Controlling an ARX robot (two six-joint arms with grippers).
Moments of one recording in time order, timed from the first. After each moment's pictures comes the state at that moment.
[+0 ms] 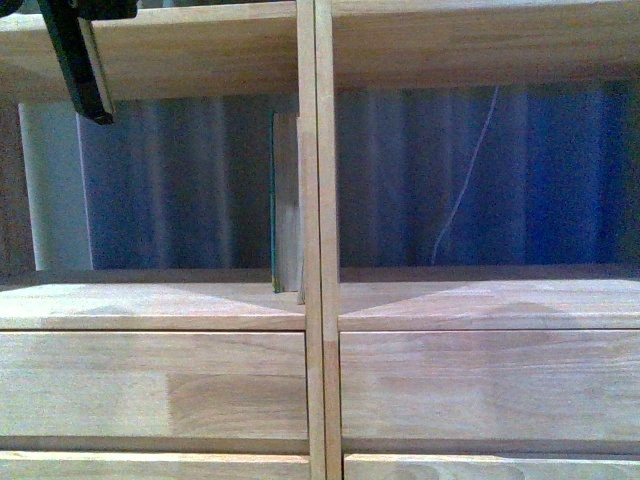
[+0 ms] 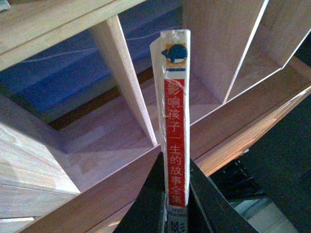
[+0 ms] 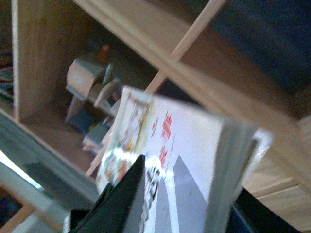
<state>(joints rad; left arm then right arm) -0.28 1.32 1.00 0.84 0.44 -1.32 0.61 1.03 0.95 0.48 0.46 0.70</state>
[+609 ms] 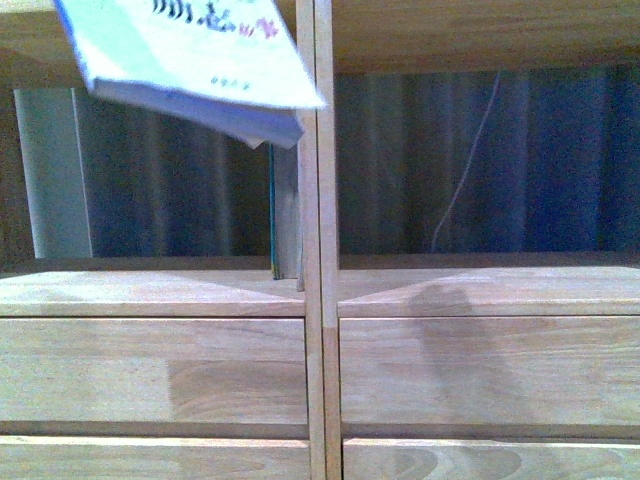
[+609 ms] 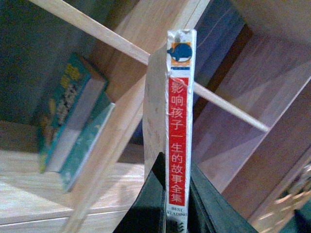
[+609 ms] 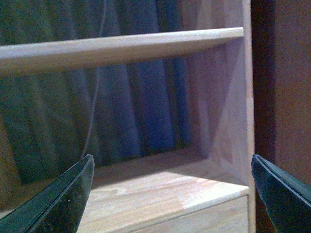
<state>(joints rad) -0.03 1.22 1.14 0.41 0.58 -0.63 0.00 0.86 0.59 0.68 0.43 -0.01</state>
